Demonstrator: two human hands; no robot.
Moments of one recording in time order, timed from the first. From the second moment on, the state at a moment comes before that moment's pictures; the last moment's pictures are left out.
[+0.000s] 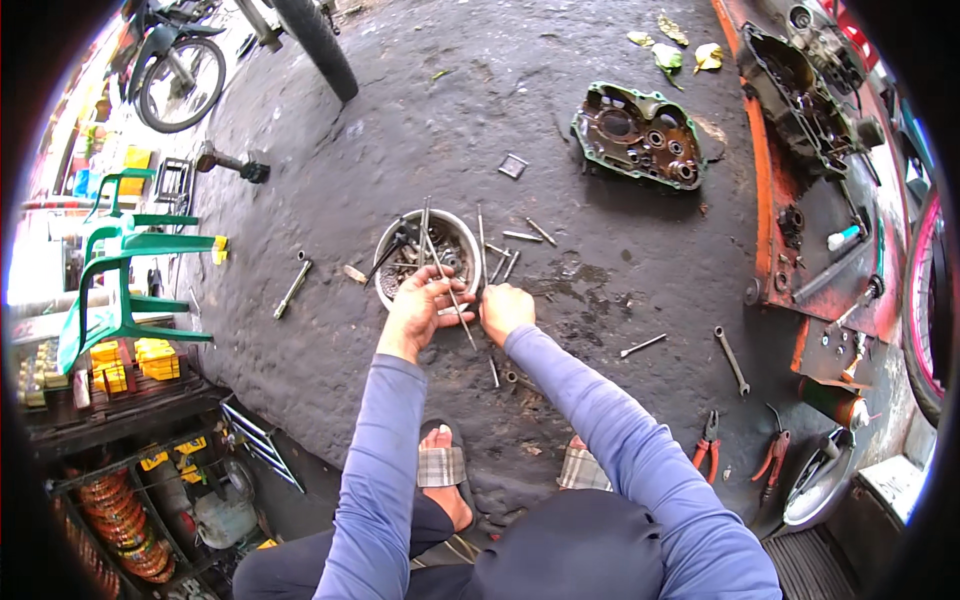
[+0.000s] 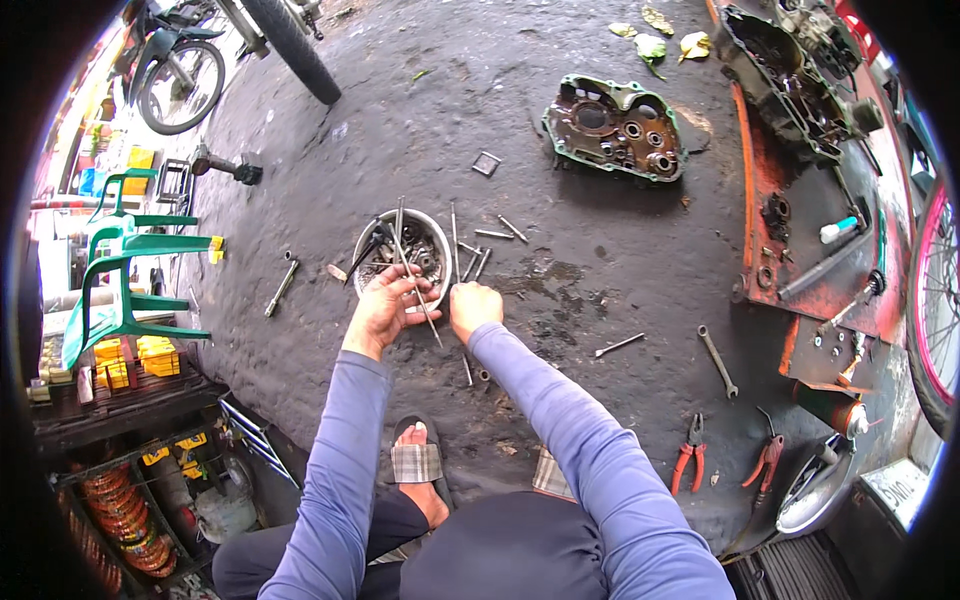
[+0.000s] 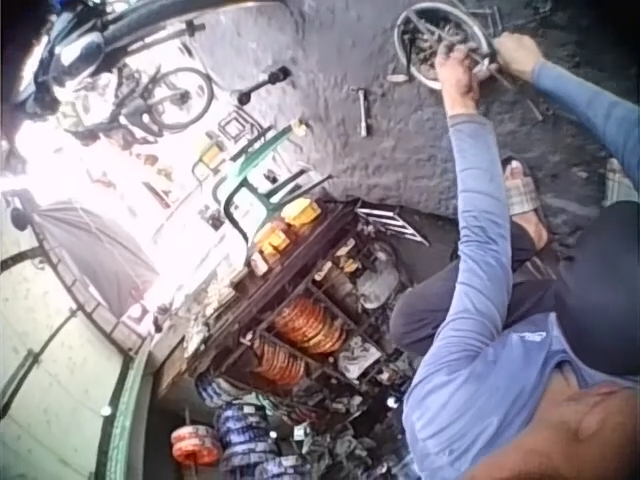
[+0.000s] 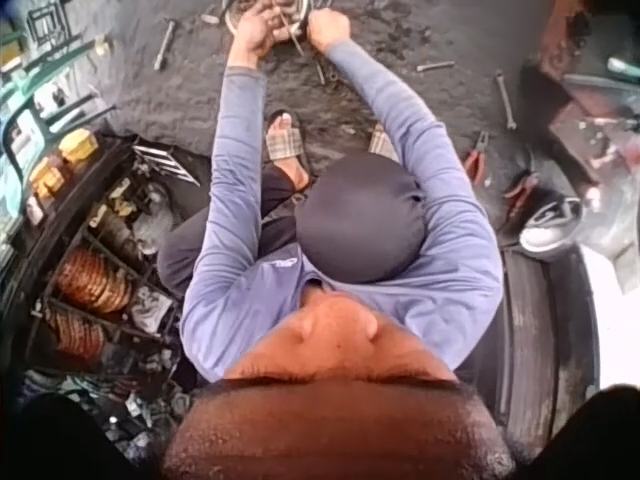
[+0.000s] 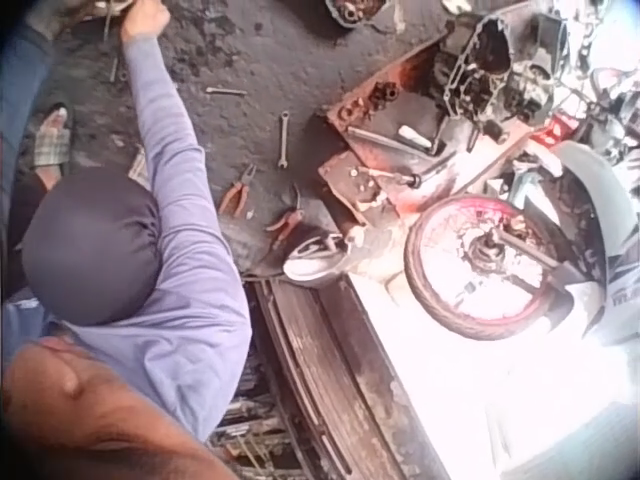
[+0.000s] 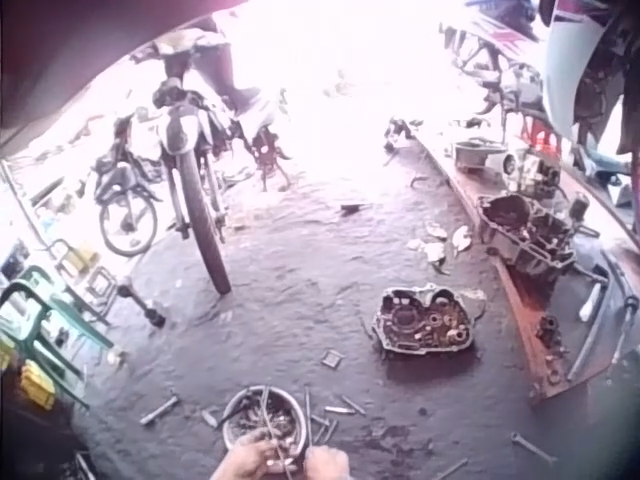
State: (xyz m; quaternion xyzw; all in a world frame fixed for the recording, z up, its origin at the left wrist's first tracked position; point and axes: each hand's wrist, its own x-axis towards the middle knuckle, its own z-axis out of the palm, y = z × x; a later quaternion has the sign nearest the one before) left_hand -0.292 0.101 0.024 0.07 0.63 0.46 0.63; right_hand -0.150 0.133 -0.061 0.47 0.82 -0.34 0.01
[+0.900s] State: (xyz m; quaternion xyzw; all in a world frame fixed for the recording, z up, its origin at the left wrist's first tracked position) left_hand -0.140 0.112 0.051 0.11 0.49 0.49 0.72; right_hand 0.048 0.070 0.027 0.41 0.58 -0.61 -0.37
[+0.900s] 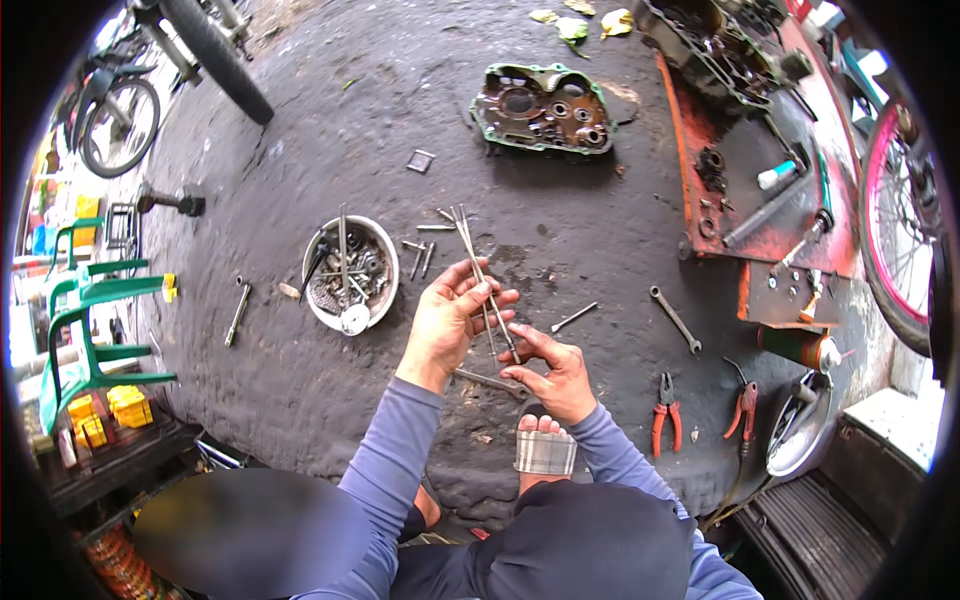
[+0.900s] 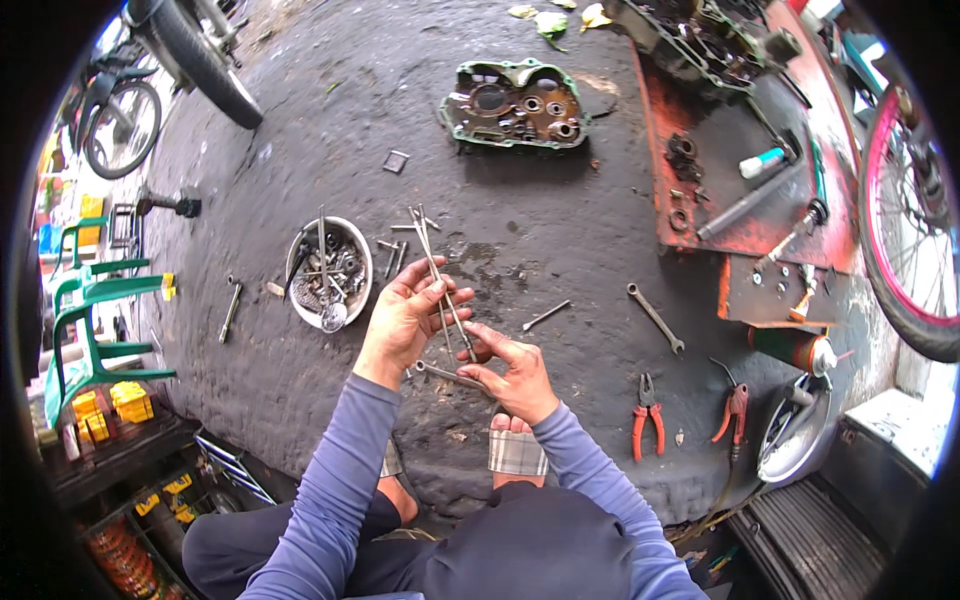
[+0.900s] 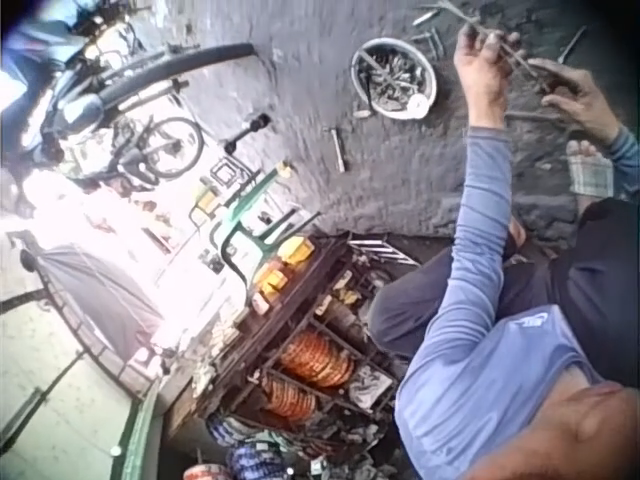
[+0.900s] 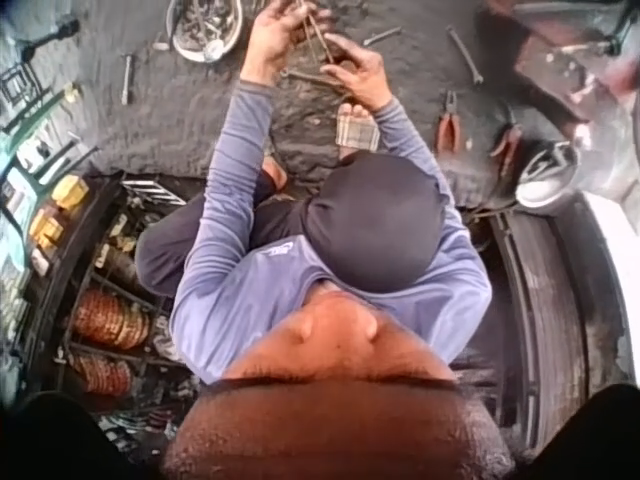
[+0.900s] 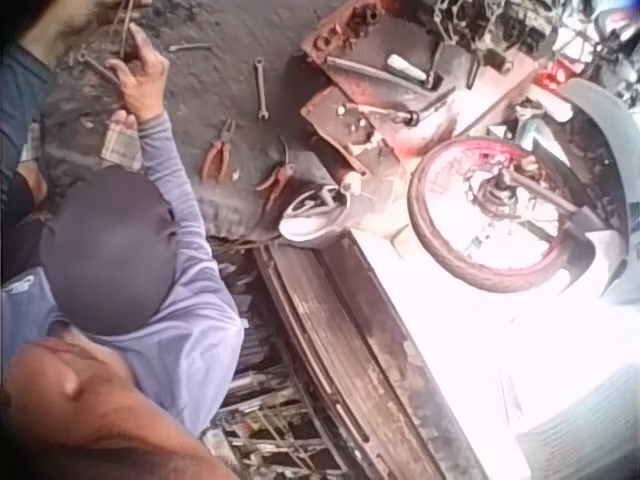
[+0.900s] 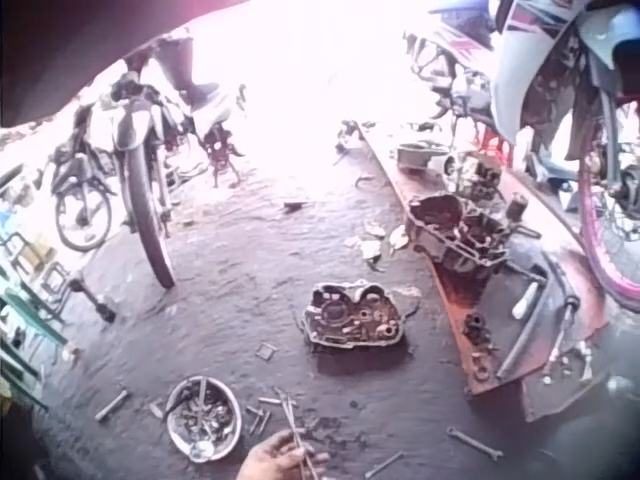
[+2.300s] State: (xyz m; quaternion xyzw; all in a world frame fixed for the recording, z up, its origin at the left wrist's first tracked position) left_hand -0.141 0.078 0.065 0.10 0.45 0.52 0.72; right_hand 0.046 0.057 0.057 0.36 0.26 -0.85 -0.30
